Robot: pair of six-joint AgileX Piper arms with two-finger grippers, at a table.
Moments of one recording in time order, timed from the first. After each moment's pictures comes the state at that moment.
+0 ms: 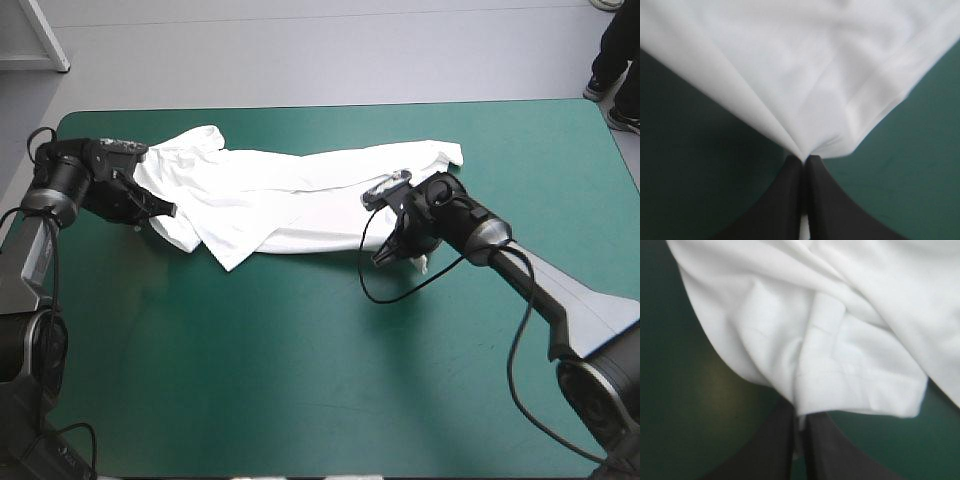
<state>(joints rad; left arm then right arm) 0.07 1.78 -1.55 -0.04 1.05 0.25 0.54 1.75 -1.43 -0.21 0.96 0.05</state>
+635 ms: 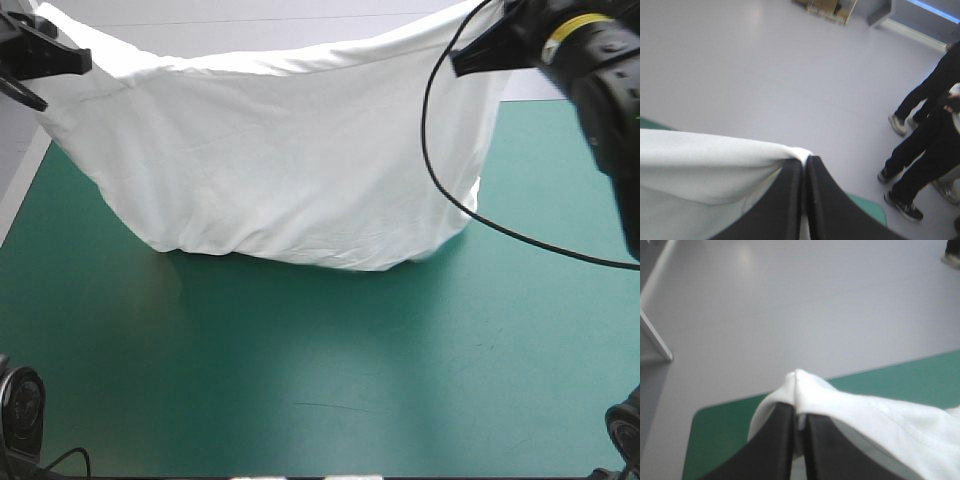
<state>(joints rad) 0.07 1.57 -2.44 -0.17 1.25 0.28 0.54 1.57 -2.40 -0.51 1.15 -0.01</state>
